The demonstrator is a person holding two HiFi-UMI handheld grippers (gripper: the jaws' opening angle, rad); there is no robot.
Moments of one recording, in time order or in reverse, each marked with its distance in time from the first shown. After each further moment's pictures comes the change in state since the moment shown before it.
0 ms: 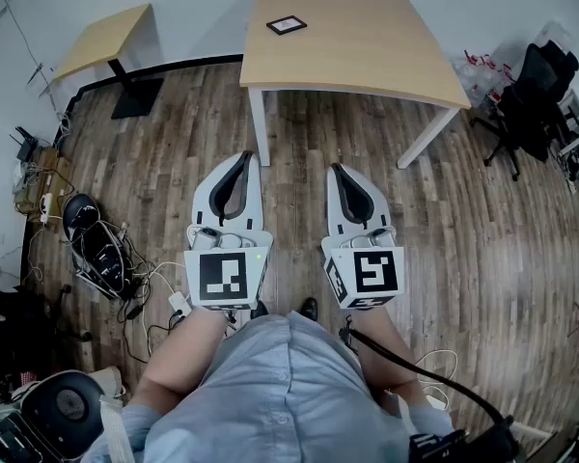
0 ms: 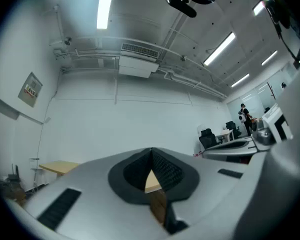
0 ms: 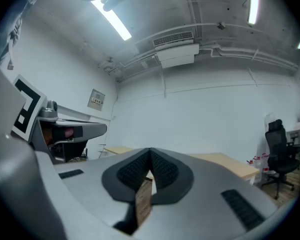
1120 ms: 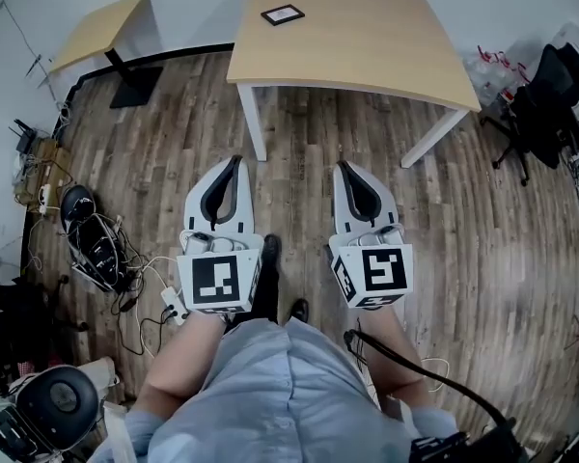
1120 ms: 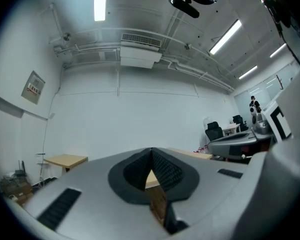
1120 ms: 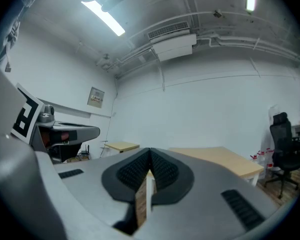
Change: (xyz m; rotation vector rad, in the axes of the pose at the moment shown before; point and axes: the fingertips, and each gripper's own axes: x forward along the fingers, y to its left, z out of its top) left arm 0.049 -0.013 -0.041 0.052 0.091 0.067; right arm 0.031 -0.069 -0.024 0.017 0.052 0.049
